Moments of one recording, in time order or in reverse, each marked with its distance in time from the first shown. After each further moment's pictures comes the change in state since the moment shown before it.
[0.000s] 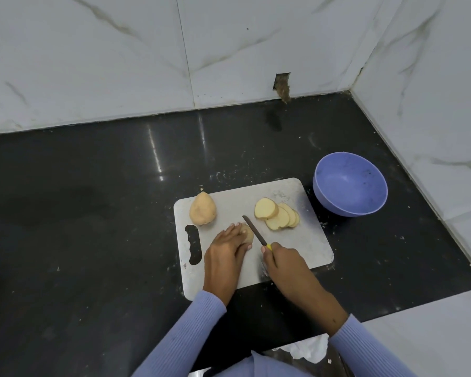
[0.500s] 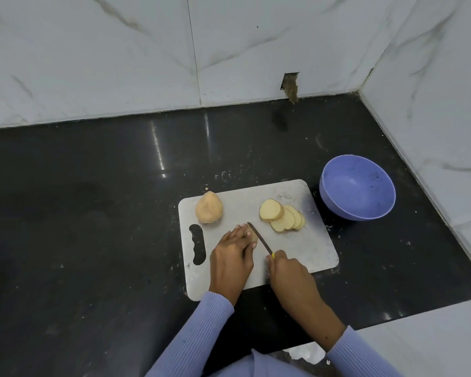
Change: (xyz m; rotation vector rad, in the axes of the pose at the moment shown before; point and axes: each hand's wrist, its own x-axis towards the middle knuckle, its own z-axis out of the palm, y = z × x) left_hand 0.000 0.001 0.008 0.035 0.063 0.007; right_hand -0.007 -0.005 0.012 -0.244 -0.002 0.071
